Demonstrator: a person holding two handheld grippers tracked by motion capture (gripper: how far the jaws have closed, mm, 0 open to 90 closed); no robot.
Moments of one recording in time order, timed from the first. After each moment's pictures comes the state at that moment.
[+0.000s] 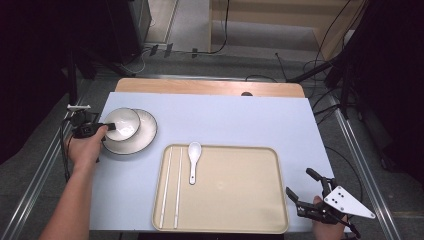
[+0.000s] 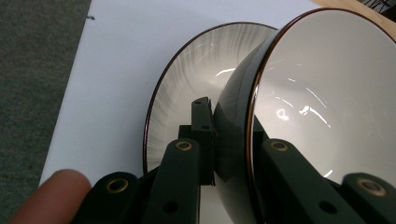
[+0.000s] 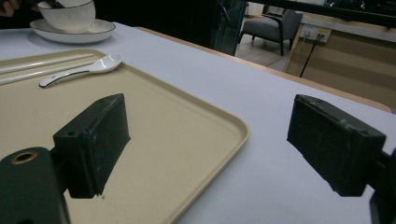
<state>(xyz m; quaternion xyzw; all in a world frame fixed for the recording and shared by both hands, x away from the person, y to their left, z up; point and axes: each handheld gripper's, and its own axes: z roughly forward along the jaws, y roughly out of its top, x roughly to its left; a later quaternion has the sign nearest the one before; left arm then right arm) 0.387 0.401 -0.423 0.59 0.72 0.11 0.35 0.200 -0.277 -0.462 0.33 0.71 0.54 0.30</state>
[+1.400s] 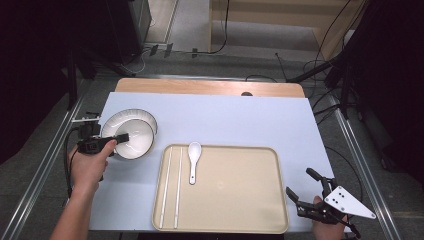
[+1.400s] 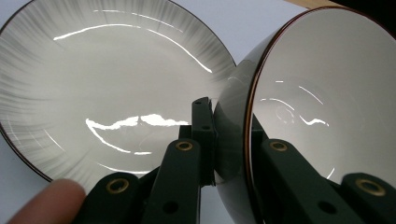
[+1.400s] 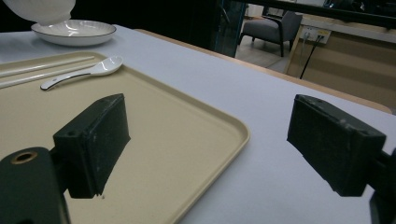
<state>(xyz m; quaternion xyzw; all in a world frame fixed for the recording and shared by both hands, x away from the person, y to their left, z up) 0.326 0.346 -0.394 0.66 0.63 0.08 0.40 0.200 -0.277 -0.462 0.33 0.71 0.55 0.30</state>
